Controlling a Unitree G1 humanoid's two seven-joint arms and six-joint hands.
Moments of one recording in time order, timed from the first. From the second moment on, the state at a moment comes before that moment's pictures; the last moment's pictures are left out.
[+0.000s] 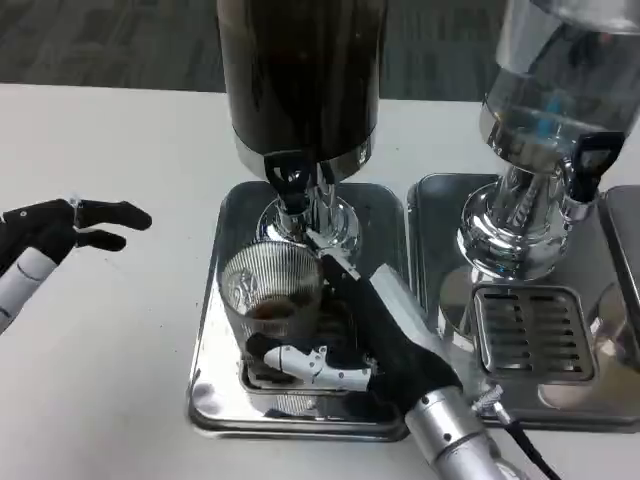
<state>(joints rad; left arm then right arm) 0.00 0.57 0.31 0.40 -0.30 -0.65 -0.72 -0.11 -0.05 0.40 0.38 -0.43 -0.31 -0.11</state>
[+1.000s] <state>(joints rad) 0.00 0.58 0.30 0.40 -0.30 -0.65 -0.72 -0.07 -0.03 0.40 0.39 -0.50 -0.36 -0.30</state>
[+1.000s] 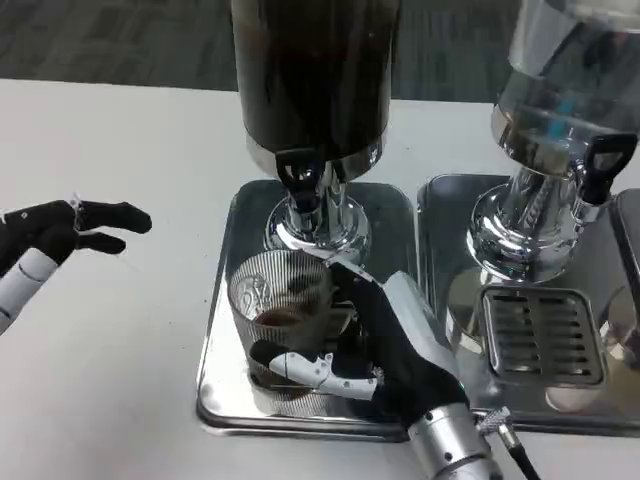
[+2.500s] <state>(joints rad) -0.03 0.58 0.29 0.44 -0.27 -0.65 -0.73 -0.01 -0.04 0.32 0.38 -0.51 -0.40 -0.41</state>
